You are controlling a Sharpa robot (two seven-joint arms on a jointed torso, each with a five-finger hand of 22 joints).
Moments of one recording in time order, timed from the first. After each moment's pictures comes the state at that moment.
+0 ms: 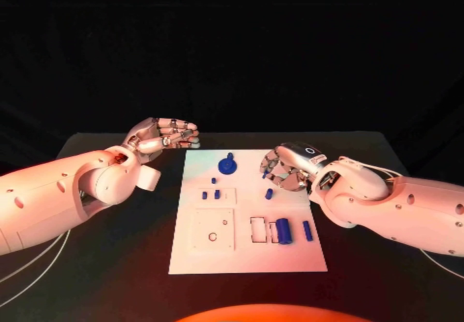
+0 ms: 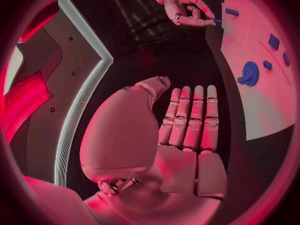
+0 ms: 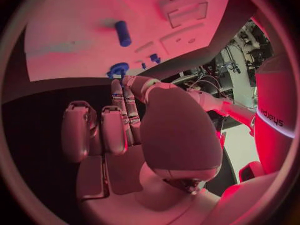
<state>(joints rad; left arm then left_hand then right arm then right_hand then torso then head) 1.19 -0.87 -0.02 1.41 -0.14 -0.09 0.37 1.44 -0.24 0.48 0.18 0.32 0.93 0.19 0.19 0.41 1.08 0.16 0.10 0.07 0.90 0.14 0.31 0.26 0.18 0.87 0.26 0.13 0.26 1.21 -0.88 -0.15 1.68 -1.60 -0.50 -0.15 1.45 -0.22 0.63 0.11 0.23 1.08 0.12 0.29 0.35 1.26 0.09 0.07 0.10 1.47 -0.02 1.36 1.20 0.06 1.46 0.08 1.31 1.31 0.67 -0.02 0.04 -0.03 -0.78</state>
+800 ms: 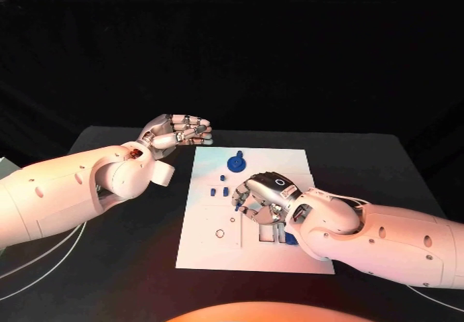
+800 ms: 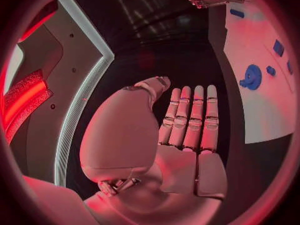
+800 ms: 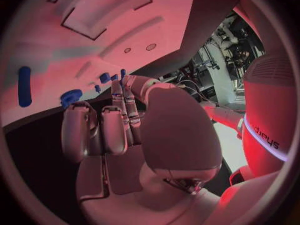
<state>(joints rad) 1.19 -0.86 -0.02 1.43 -0.11 -0.11 0.38 1.44 -0.24 0.48 0.18 0.32 0.93 0.19 0.19 0.41 1.08 0.16 0.09 0.07 0.90 0.14 0.30 0.26 0.18 0.88 0.26 0.13 0.26 1.10 -0.73 -0.16 1.70 -1.65 -0.49 -0.15 1.44 -0.21 0.63 0.11 0.23 1.08 0.12 0.29 0.35 1.26 0.09 0.06 0.10 1.47 -0.02 1.36 1.19 0.06 1.47 0.08 1.31 1.31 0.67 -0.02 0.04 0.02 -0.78</state>
